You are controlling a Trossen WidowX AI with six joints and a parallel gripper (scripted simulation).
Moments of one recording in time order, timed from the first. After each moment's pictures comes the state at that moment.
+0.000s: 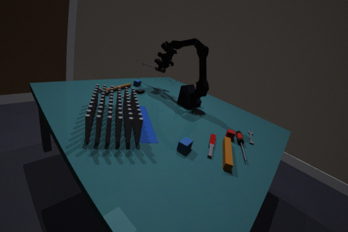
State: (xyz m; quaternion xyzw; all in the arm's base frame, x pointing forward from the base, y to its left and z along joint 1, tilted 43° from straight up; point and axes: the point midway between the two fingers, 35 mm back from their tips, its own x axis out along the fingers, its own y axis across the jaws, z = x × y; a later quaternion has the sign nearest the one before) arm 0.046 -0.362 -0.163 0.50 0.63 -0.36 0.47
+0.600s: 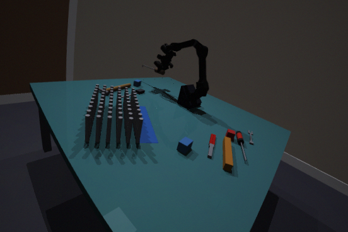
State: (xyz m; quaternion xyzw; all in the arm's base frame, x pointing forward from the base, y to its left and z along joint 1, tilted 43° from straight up) arm 0.043 -0.353 -0.178 0.50 0.63 -0.36 0.47
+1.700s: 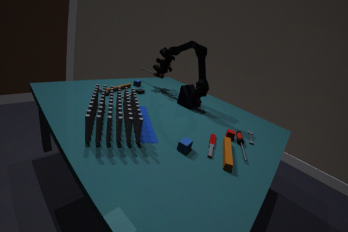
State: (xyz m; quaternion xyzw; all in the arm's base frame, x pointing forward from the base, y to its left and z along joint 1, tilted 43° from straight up) arm 0.038 -0.334 -0.204 0.50 0.63 -0.36 0.47
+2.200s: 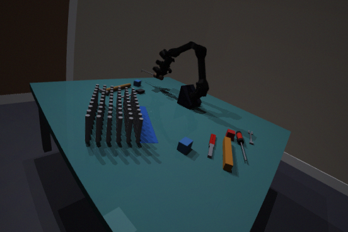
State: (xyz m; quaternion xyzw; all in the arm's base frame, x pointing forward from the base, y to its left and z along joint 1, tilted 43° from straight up) arm 0.036 -0.325 -0.215 0.50 0.63 -0.36 0.47
